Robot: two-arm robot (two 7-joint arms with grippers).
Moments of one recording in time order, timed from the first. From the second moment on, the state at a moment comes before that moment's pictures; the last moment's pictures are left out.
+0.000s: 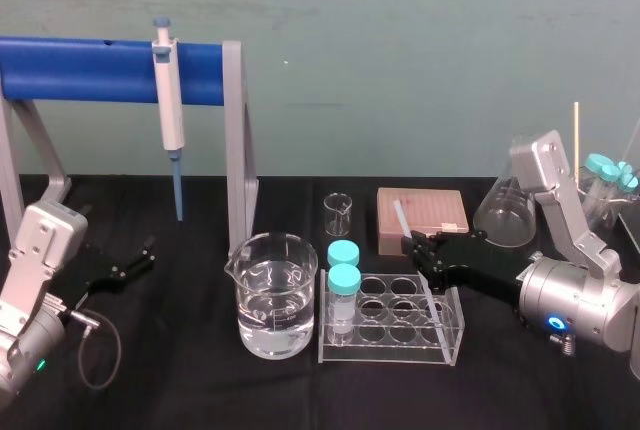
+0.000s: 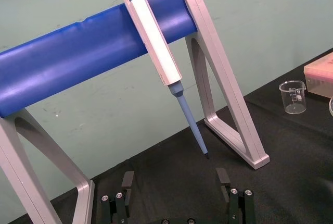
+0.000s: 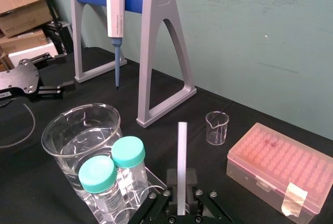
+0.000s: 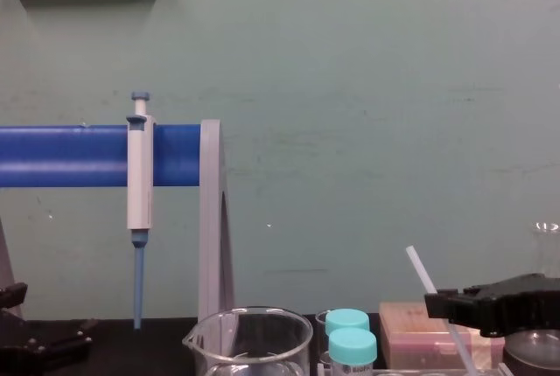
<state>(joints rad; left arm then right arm) -0.20 0.60 0.45 -1.41 -0.25 -0.12 0.03 0.33 0.55 -0.44 -1.52 0.54 0.30 0.42</state>
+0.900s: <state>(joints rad) -0.20 0.60 0.45 -1.41 -0.25 -0.12 0.03 0.20 0.52 -0.34 -1.54 0.54 -0.05 0.45</state>
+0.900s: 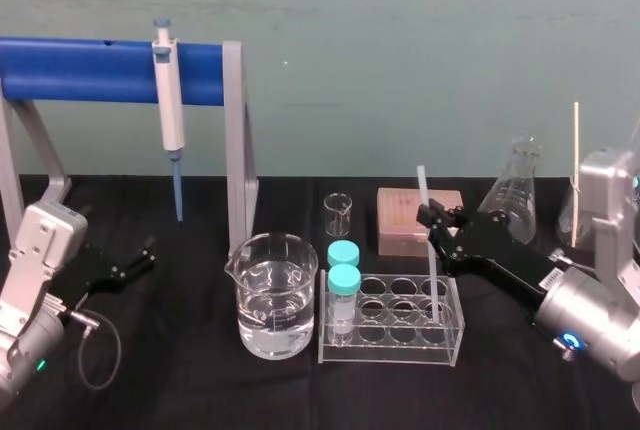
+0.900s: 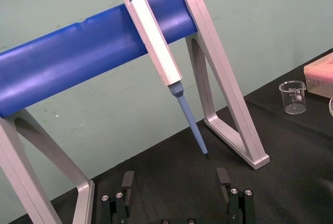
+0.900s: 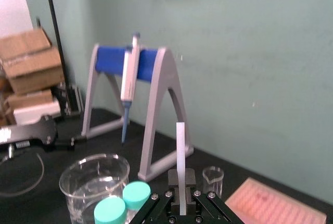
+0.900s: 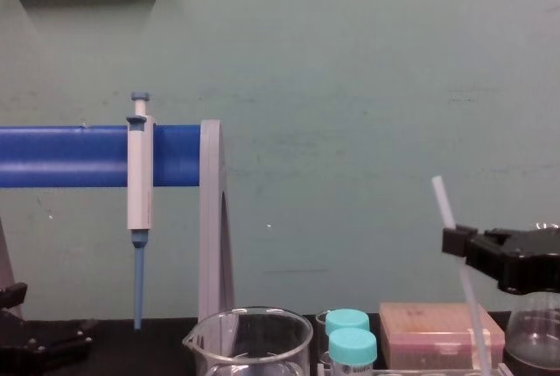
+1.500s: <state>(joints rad) -0.20 0.60 0.45 -1.41 -0.25 -0.12 0.03 0.13 0.48 -0.24 -1.58 0.62 -0.21 0.54</state>
